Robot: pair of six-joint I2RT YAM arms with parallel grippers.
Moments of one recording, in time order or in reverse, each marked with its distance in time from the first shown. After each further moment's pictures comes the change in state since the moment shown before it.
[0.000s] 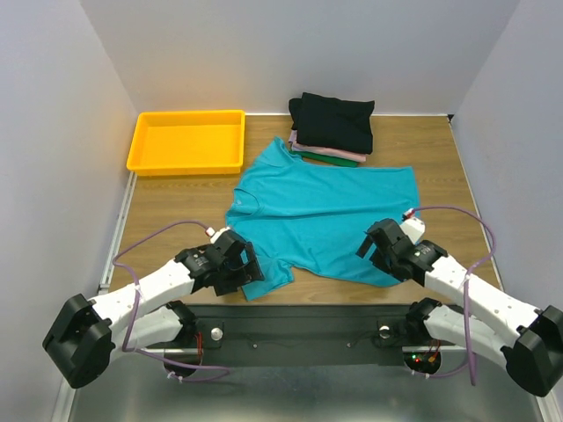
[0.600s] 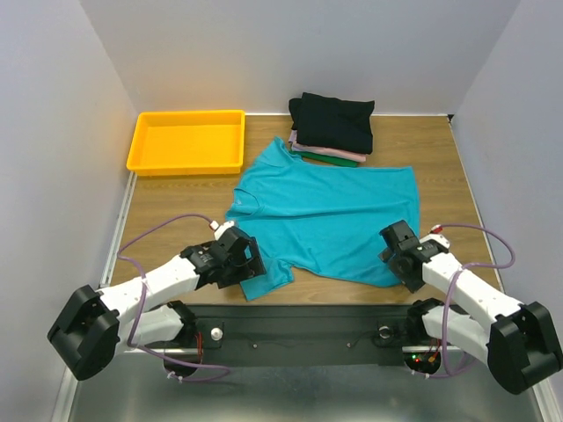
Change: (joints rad) left arm -0.005 0.065 0.017 0.069 -0.068 0.055; right arm -0.269 0.074 -0.085 -0.098 0.060 0.185
